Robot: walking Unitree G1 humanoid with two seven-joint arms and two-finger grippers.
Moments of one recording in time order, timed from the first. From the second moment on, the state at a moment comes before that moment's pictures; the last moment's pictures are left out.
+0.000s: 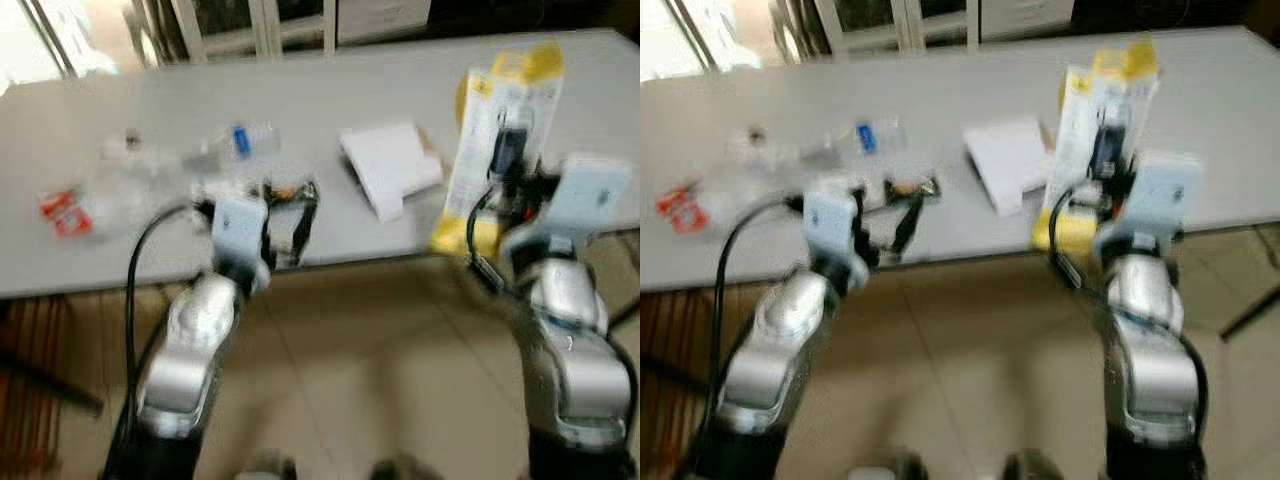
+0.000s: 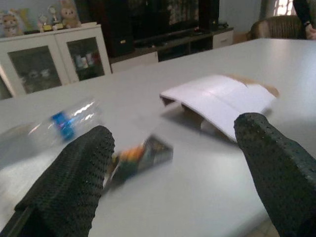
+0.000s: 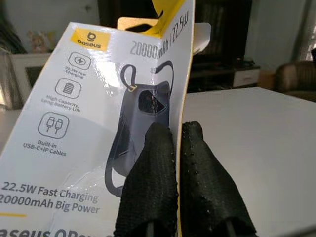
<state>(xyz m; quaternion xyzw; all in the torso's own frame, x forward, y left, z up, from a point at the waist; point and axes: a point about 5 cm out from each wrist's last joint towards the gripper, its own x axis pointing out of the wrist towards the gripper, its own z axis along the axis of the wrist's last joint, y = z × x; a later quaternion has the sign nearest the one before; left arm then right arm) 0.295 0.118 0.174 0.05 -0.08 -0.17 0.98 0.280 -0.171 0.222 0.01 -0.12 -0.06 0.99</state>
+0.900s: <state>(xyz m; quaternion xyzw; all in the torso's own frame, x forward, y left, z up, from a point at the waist) 0.296 0.116 0.173 0.05 -0.07 -0.17 0.98 0.285 -0.168 0.219 0.01 -0.12 -0.06 0.99</state>
